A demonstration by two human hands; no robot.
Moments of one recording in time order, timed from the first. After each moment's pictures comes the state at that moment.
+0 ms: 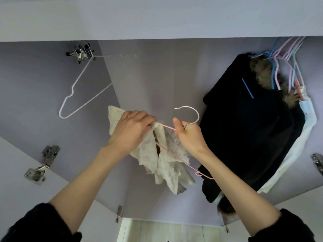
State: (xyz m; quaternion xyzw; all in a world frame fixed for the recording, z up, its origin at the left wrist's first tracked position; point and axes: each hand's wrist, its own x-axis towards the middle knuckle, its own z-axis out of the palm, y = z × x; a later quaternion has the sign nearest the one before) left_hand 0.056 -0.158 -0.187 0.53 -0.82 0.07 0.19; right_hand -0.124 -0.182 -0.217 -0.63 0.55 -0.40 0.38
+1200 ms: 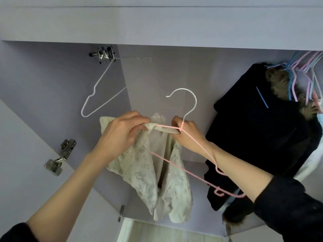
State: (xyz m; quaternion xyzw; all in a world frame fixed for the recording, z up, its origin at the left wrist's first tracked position) left_hand 0.101 -0.118 -0.163 0.53 -0.78 -0.03 0.34; right_hand -0.102 -0.211 -0.220 -0.85 0.47 -0.21 0.13
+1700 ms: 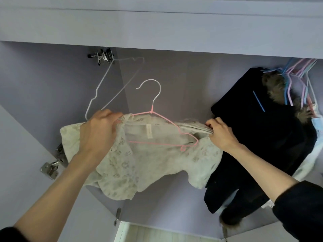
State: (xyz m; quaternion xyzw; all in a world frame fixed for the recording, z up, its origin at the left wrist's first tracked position) left_hand 0.133 -0.120 -0.170 0.67 -0.66 0.16 0.30; right_hand -0.190 -0.244 -0.232 -0.77 0.62 -0.11 0.10
